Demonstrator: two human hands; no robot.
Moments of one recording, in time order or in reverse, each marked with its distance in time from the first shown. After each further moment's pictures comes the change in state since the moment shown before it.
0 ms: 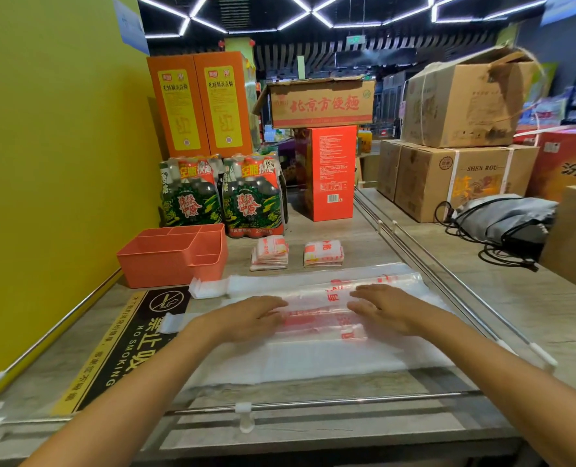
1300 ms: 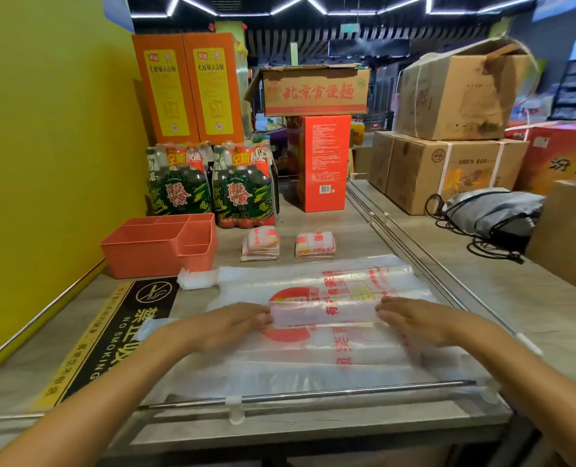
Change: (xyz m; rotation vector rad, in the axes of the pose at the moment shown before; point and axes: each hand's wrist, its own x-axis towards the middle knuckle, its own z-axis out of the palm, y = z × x) left_hand -0.025 -0.013 0.013 -0.091 -0.049 0.093; right_hand -0.055 0.011 -0.015 0.036 -0.238 0.156
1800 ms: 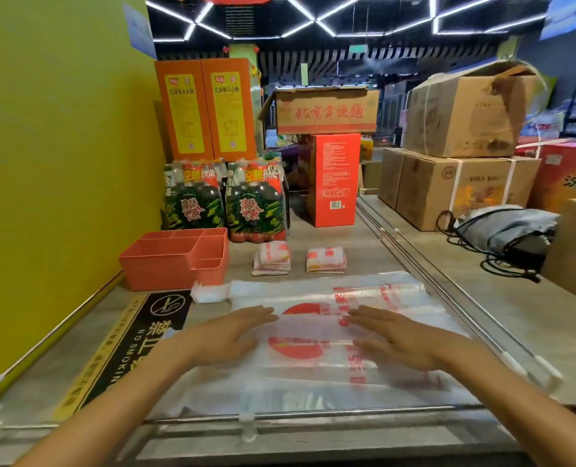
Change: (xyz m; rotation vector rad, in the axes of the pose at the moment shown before) left_hand -0.013 -0.019 -0.008 0.165 0.103 0.014; right_hand 0.013 -0.036 0.010 -0.094 0.074 -0.256
